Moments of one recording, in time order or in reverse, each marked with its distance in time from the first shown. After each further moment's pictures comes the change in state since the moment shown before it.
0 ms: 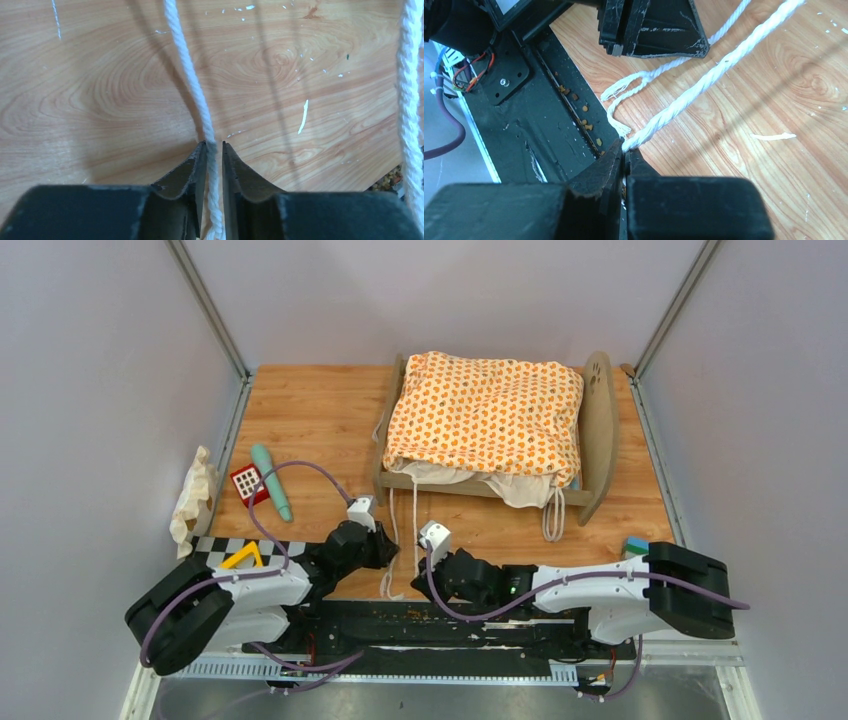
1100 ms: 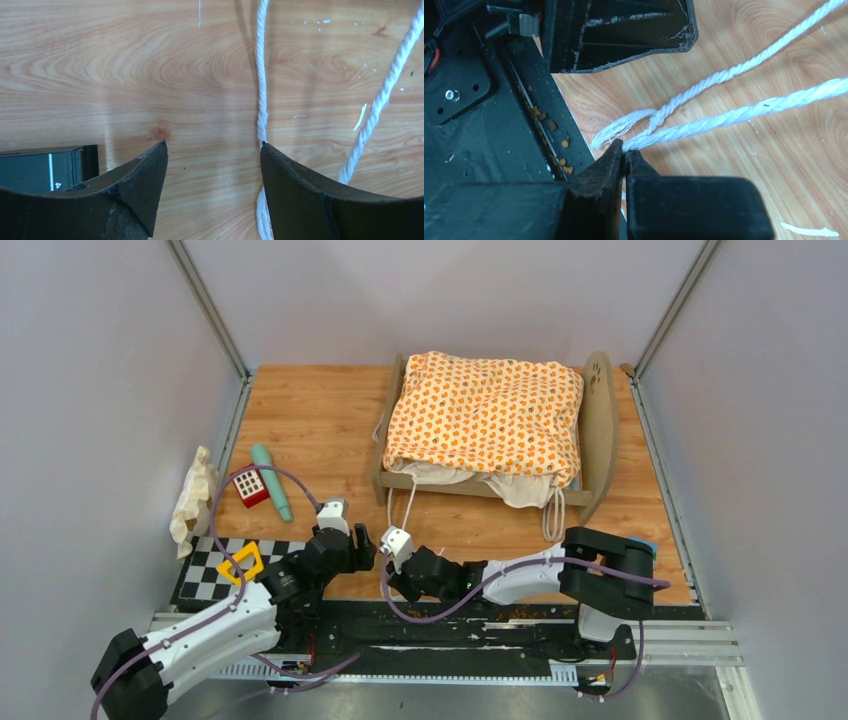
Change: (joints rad) left arm -0.001 -0.510 0.045 -0.642 -0.255 0.005; right arm -0.024 0.378 0.167 0.181 -0.040 -0.156
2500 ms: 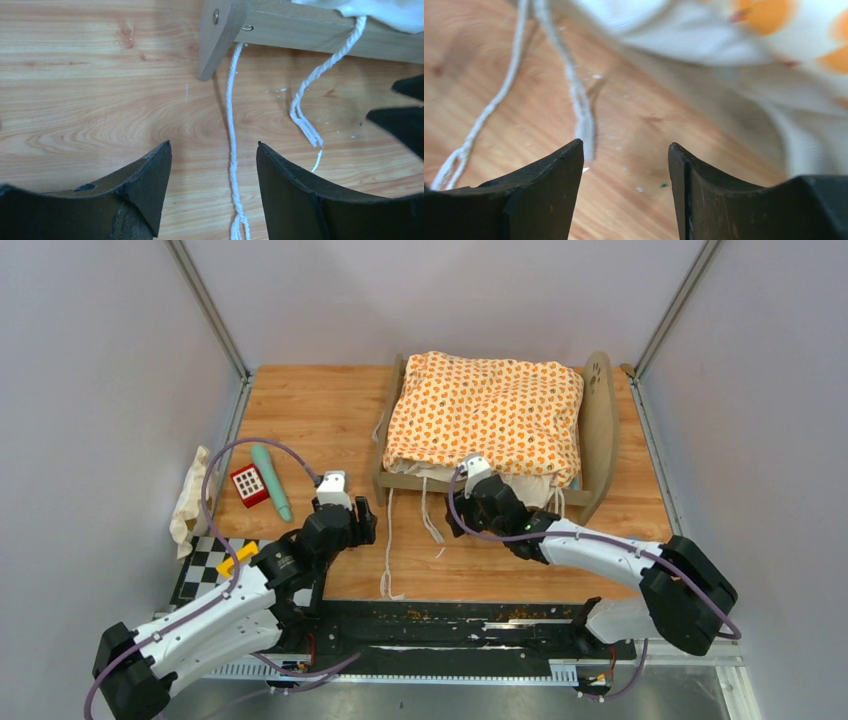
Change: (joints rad) left arm -0.003 0.119 0.248 -0.056 -0.094 0.097; right arm -0.532 -0.349 -0.012 -0.422 -0.013 -0.056
